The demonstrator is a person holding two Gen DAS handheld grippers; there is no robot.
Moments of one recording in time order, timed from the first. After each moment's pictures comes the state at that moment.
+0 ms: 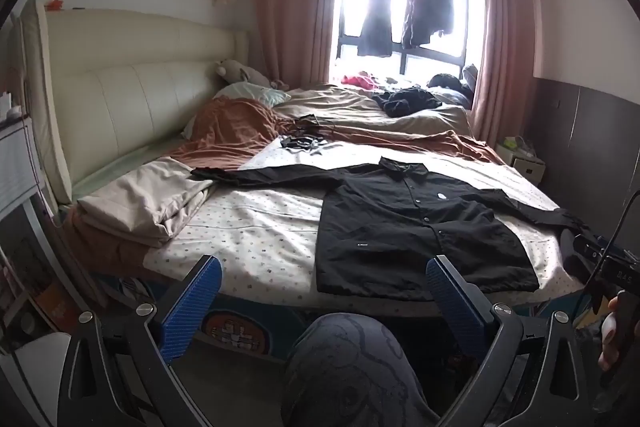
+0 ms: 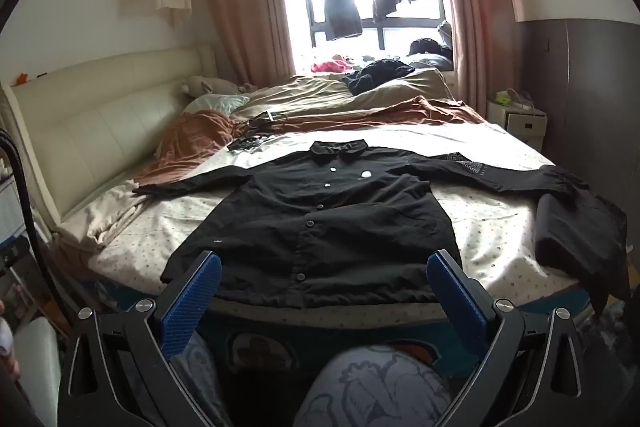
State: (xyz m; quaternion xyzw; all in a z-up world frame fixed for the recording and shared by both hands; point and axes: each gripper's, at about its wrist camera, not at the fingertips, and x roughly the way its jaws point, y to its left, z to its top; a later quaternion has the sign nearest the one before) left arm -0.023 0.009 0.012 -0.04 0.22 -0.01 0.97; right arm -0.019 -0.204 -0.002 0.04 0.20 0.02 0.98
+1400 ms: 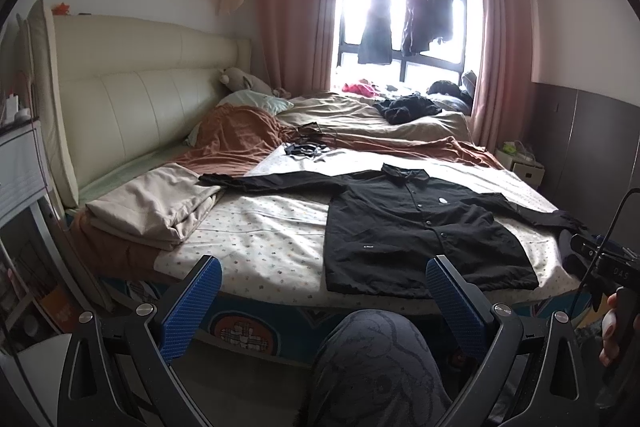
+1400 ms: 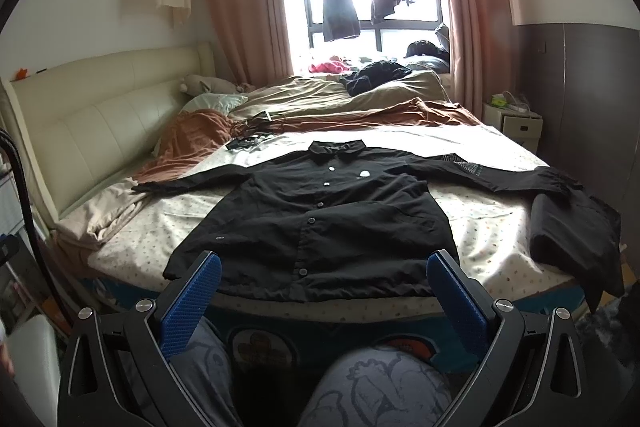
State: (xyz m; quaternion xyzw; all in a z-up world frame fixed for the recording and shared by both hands) left arm -0.050 0.013 0.018 -0.04 0.21 -0.01 0.98; right arm -0.028 -0.194 0.003 0.05 0.20 0.01 0.98
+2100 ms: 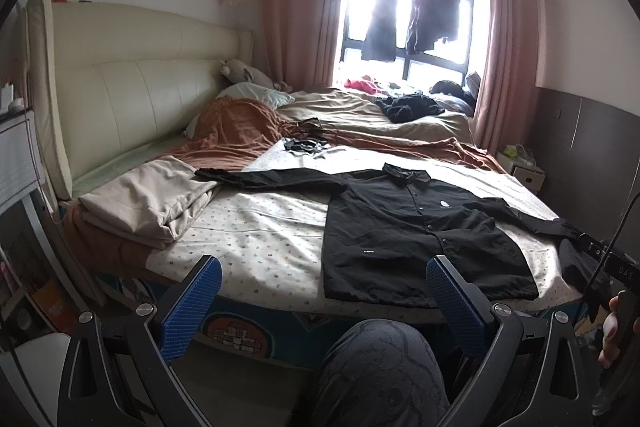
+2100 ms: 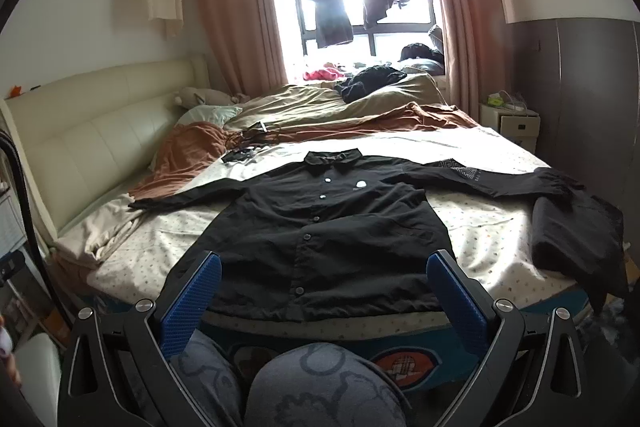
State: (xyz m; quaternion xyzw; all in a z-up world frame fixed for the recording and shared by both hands) left arm -0.016 0.027 0.017 -0.06 0.22 -0.01 0.97; right arm -0.003 -0.207 0.006 0.06 0.19 0.01 0.98
